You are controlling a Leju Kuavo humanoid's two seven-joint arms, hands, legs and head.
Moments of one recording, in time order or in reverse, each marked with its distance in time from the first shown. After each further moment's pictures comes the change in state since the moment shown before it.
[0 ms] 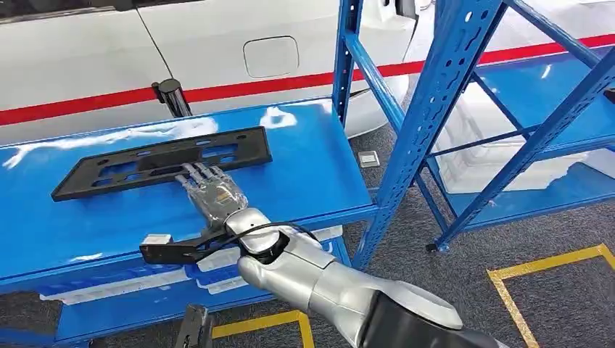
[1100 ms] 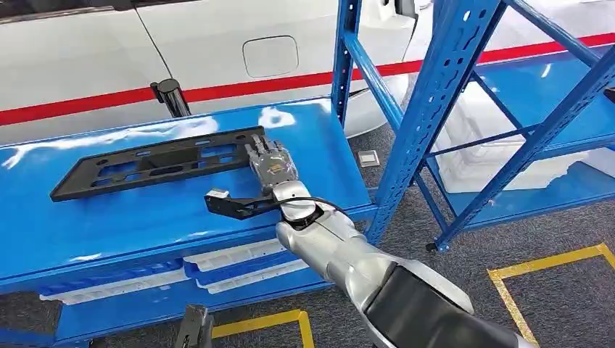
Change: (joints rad) left arm -0.001 0.004 0.000 0.000 -0.018 -0.006 -0.002; right arm -0.086 -0.030 -0.274 0.305 0.238 -0.050 0.039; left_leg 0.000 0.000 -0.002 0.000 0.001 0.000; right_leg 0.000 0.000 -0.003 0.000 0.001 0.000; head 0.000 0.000
